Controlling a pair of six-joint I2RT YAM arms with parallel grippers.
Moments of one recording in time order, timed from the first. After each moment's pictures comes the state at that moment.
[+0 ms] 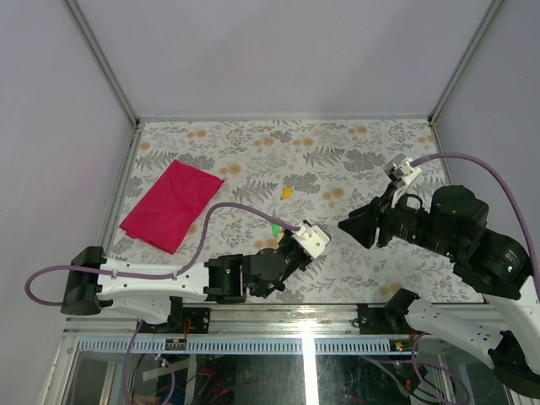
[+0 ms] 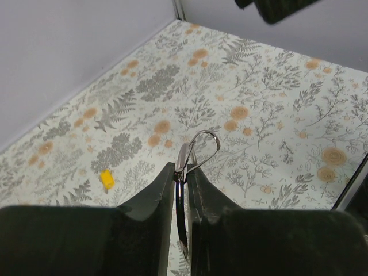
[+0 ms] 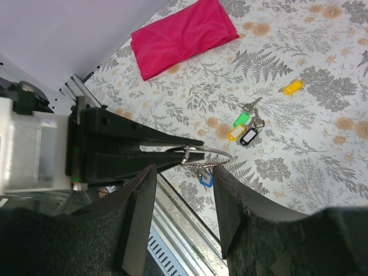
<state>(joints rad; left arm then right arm) -1.48 1.26 0.94 0.23 -0.69 0.14 0.78 0.76 1.35 -0.91 -0.16 0.28</state>
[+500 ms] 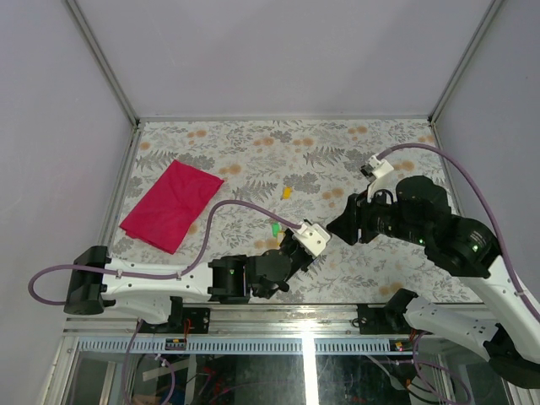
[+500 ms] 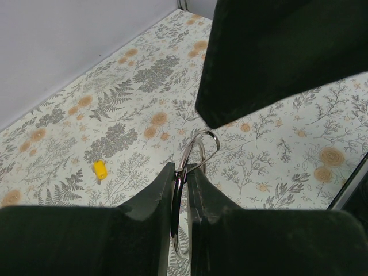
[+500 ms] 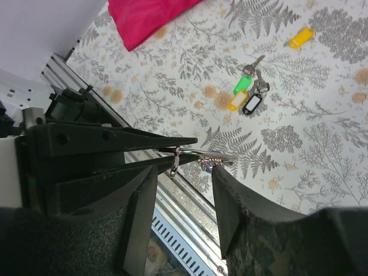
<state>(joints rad) -1.48 1.29 0.94 0.20 -0.73 0.05 0.78 0.85 1.30 -0.92 -0.15 0.37</state>
